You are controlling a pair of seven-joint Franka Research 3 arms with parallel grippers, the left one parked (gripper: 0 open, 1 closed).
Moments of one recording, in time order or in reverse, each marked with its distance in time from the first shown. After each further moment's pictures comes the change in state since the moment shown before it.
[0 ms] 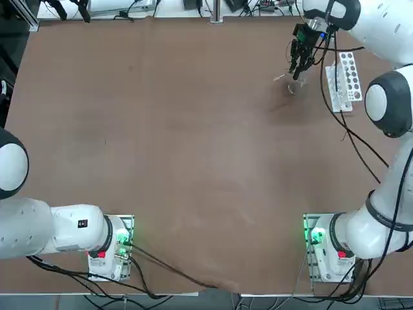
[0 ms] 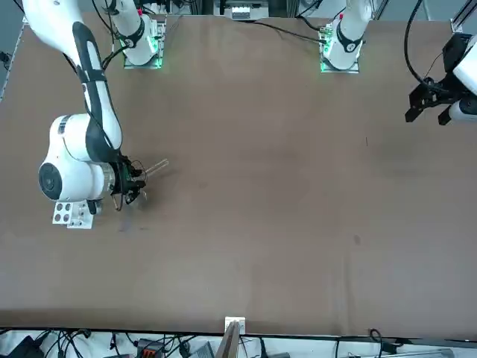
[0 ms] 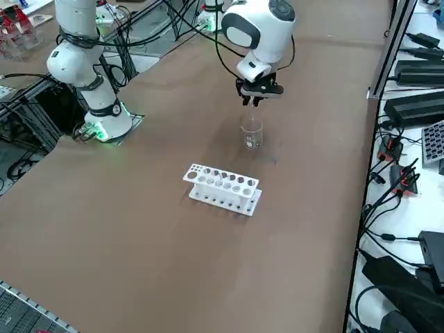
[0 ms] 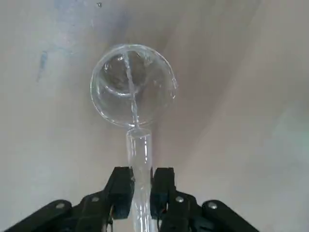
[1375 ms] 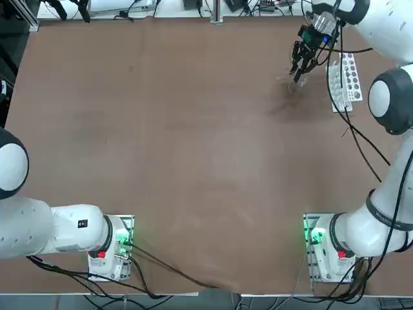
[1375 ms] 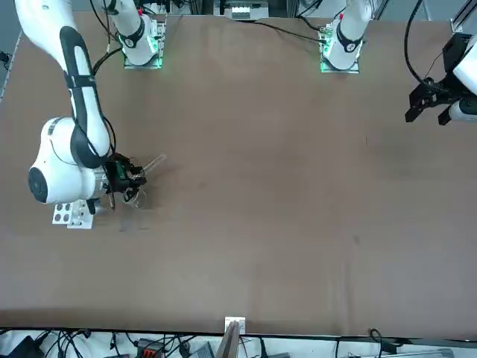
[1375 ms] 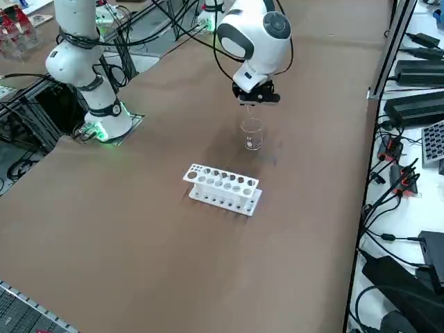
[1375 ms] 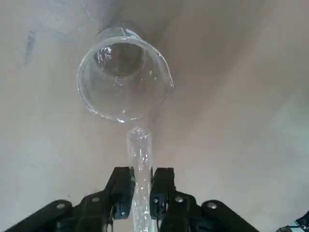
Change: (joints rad) arm -0.057 0.004 0.000 -0.013 0.103 -0.049 -0.121
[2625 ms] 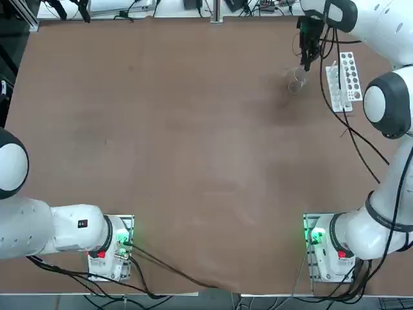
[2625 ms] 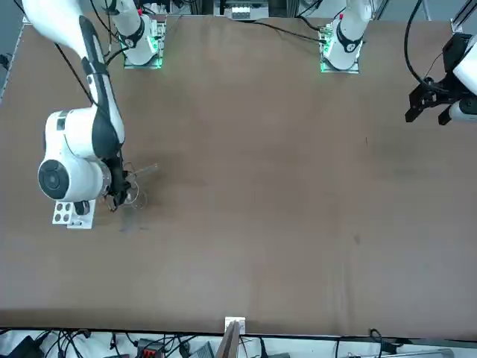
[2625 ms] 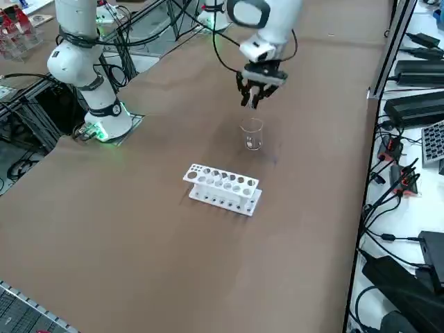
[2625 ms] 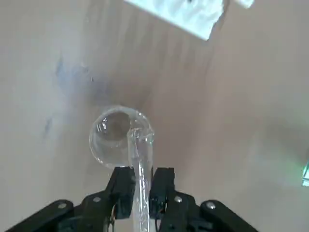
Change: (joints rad) arm 0.086 -0.006 0.002 0.149 -0.429 -0.080 0.366
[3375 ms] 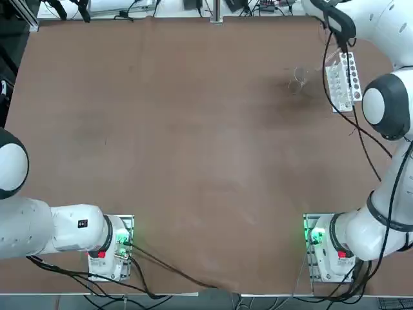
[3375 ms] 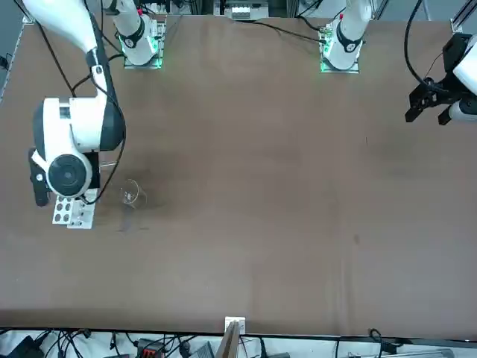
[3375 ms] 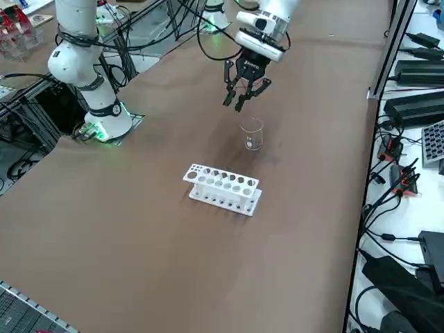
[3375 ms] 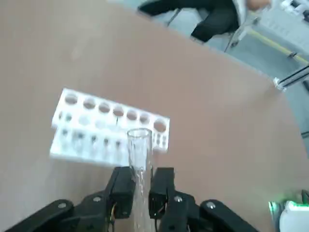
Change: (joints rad) arm 0.019 0.000 0.000 0.085 -0.548 -0.224 0.216
